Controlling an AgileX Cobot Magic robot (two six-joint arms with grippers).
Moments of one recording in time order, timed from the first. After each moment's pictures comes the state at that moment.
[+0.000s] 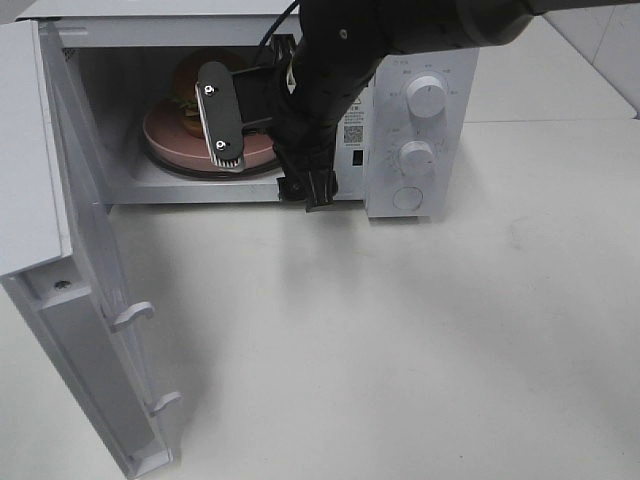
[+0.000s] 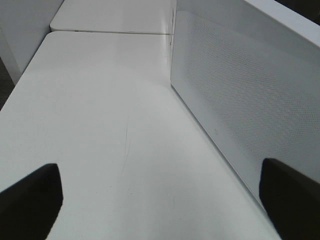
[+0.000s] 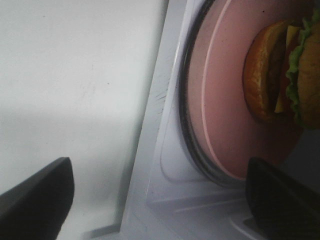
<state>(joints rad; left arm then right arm) 0.01 0.00 -0.50 -0.06 1.05 0.00 0.69 2.07 -1.57 -0.25 0.49 -0.94</state>
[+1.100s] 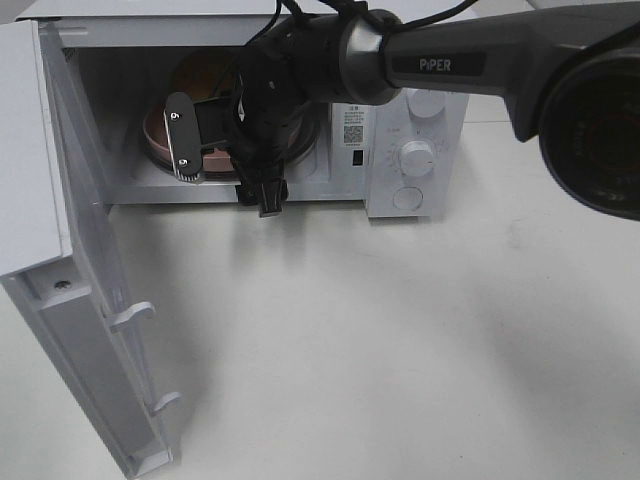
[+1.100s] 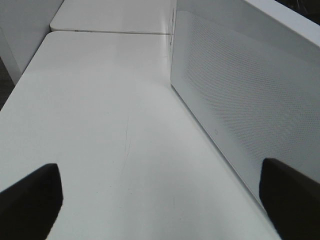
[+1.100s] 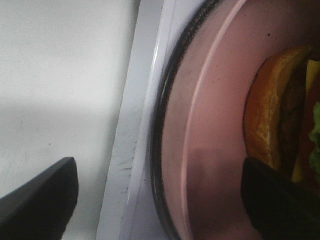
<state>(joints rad) 0.01 0.00 -0.50 -0.06 1.05 0.00 0.69 2.39 -1.94 -0.24 0.50 -0.94</state>
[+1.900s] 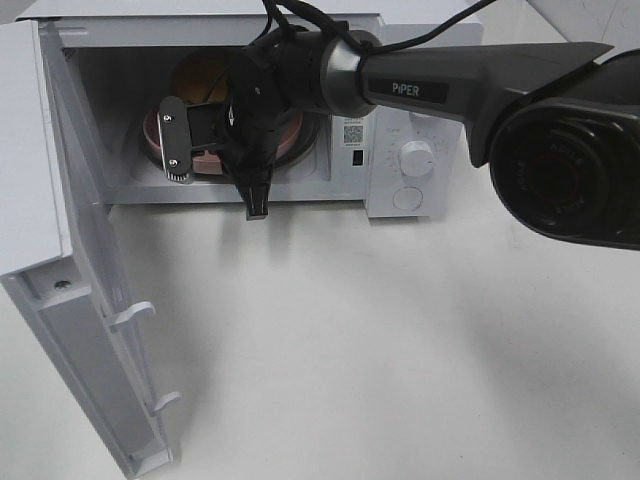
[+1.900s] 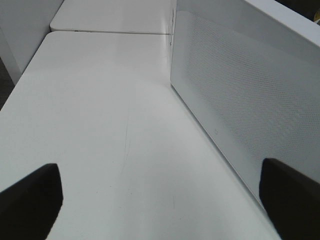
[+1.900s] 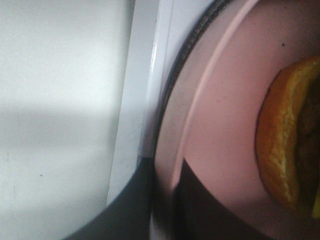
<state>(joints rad) 0.01 0.00 -0.50 -0.06 1.05 0.00 0.68 2.49 -2.09 -0.19 0.56 -0.94</state>
